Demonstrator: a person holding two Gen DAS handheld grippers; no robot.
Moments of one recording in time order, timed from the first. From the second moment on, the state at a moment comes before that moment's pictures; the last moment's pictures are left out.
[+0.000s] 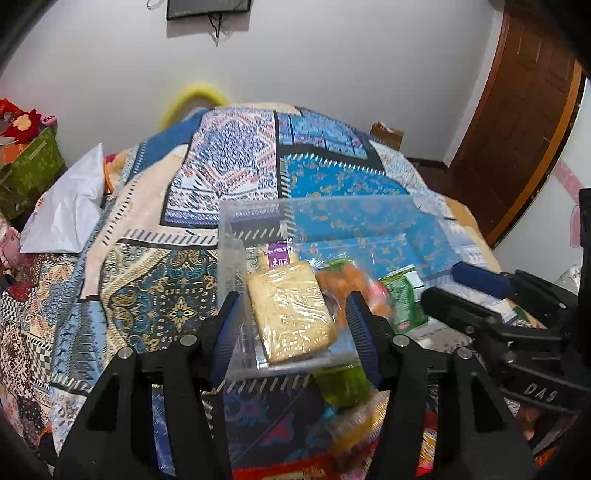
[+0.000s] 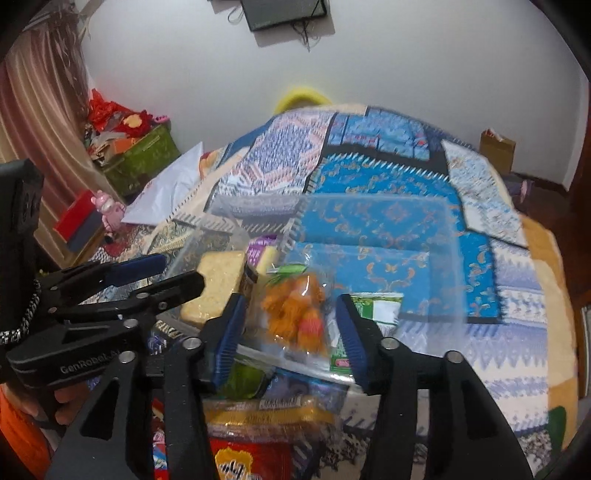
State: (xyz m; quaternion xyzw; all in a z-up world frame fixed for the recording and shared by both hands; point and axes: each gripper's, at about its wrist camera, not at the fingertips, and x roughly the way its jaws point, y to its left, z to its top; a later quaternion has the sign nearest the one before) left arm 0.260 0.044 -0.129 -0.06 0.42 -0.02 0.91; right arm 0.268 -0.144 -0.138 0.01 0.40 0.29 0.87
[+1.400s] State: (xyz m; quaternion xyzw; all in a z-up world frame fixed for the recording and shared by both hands) left arm 0.069 0.087 -0.208 -0.06 0.49 0.03 0.87; right arm 0.144 -0.215 -0.186 -0.04 0.45 0.21 0.87
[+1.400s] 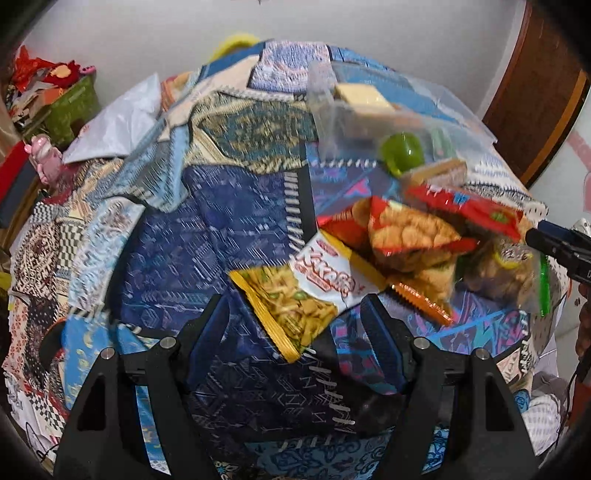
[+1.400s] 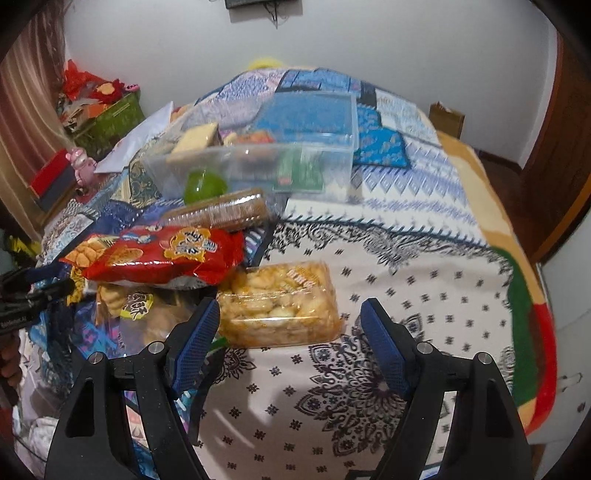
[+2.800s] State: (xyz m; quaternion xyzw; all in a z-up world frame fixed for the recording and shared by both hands) left arm 0.084 0.117 -0.207 -0.13 0.45 0.06 0.88; right arm 0.153 -0.225 -0.195 0.00 0.44 0.21 0.88
